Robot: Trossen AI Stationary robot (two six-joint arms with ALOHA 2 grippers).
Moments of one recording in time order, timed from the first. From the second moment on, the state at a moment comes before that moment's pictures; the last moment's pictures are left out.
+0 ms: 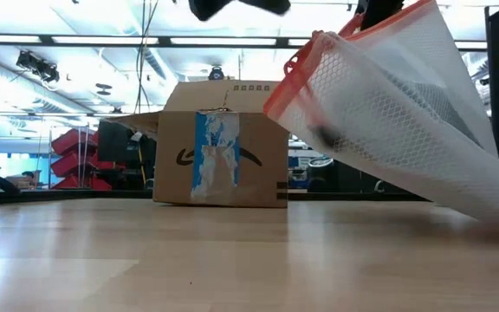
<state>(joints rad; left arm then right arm) -0.48 1.80 1.55 -0.53 -0.29 -0.38 0.11 1.38 1.45 -1.14 0.09 0.25</state>
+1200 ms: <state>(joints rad) -0.41 1.97 1.60 -0.36 -0.15 -0.27 0.14 1.38 1.51 -1.21 0.01 0.28</state>
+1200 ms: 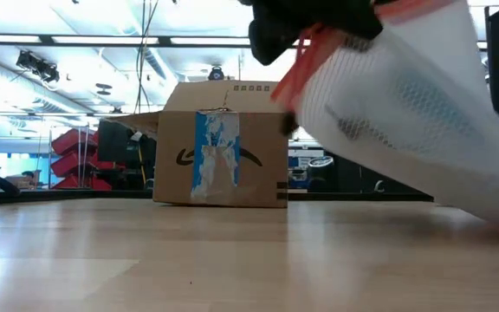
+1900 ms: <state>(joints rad) -0.38 1.97 1.81 -0.27 -0.20 -0.28 0.39 1.41 1.84 -1.42 0.17 0.53</state>
